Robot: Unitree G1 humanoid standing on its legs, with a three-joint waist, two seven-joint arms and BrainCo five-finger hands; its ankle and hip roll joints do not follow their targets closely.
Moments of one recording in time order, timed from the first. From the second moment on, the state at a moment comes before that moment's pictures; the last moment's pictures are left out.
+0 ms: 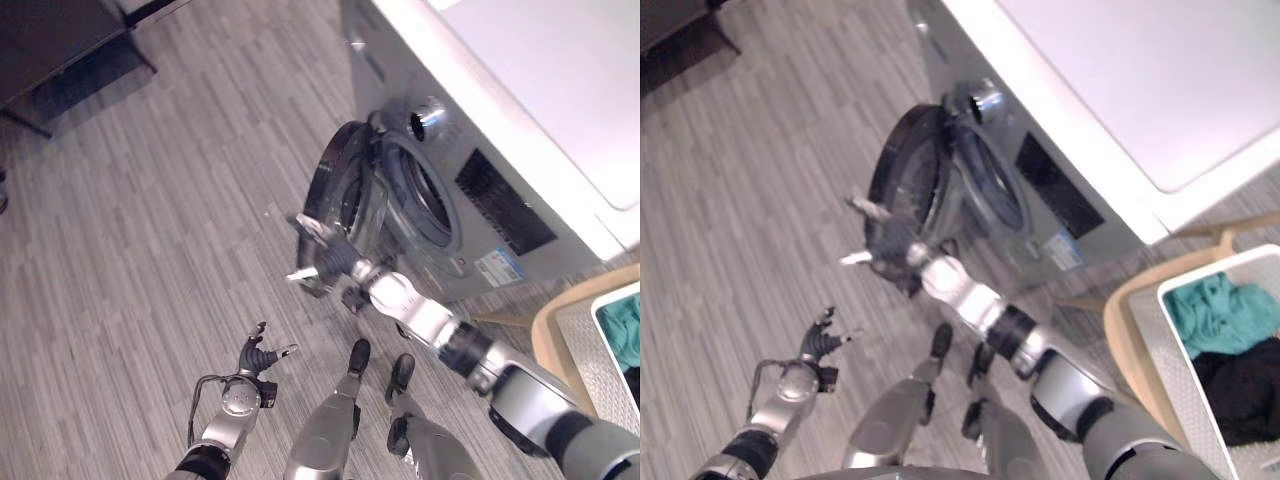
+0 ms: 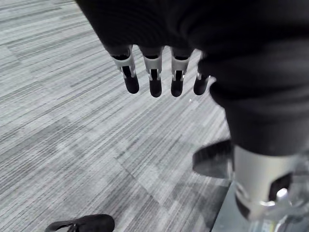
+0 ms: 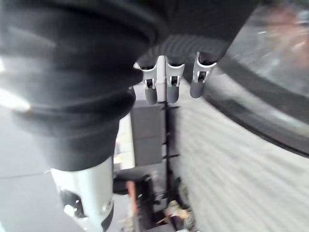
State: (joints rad) left arm -0.10 0.35 -0.31 0.71 -0.19 -0.12 0.16; right arm -0.83 -0.13 0.79 0.44 0.25 -0.13 -0.09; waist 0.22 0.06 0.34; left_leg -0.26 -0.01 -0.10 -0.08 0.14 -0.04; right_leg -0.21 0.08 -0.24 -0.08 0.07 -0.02
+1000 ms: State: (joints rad) left arm -0.51 0.56 -0.34 0.72 -0.06 -0.07 0.28; right arm -0.28 -0.50 0.50 0.42 -0.04 -0.07 -0.13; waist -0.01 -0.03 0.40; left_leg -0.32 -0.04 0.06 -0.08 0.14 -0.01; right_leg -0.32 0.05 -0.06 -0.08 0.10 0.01
